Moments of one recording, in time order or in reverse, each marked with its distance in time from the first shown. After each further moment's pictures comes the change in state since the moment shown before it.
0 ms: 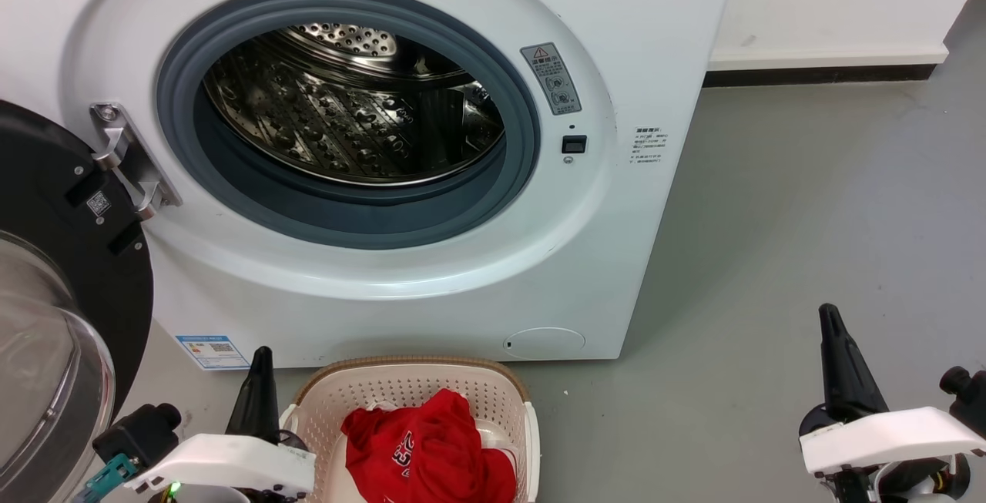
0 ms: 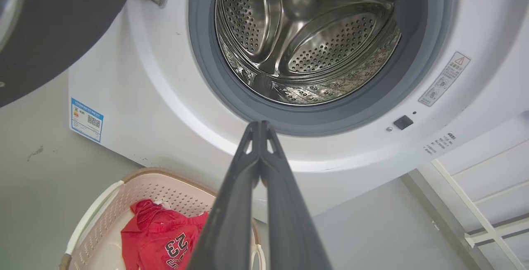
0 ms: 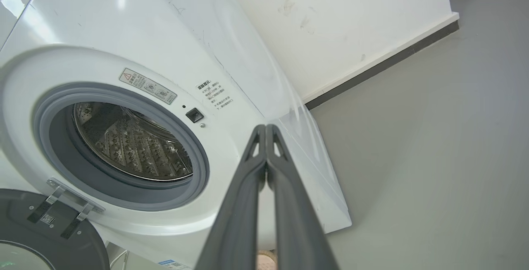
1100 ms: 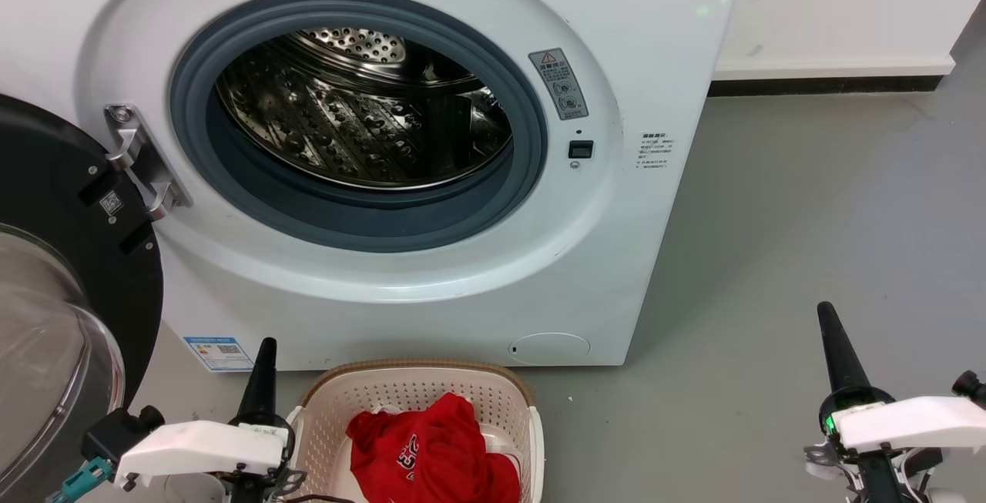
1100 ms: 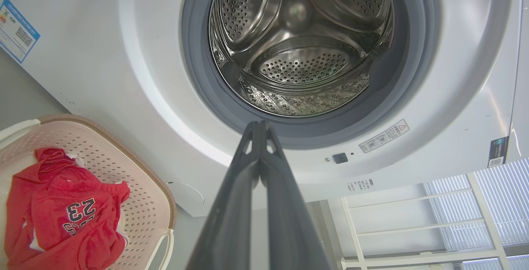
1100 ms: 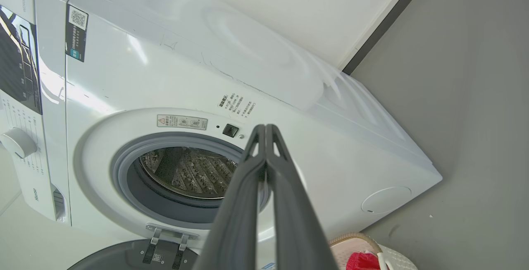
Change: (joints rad) left arm -0.043 -0.009 0.034 0.031 -0.441 -0.032 0.109; right arm -0.038 -0.007 -0.011 0.048 0.479 0.000 0.103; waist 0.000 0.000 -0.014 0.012
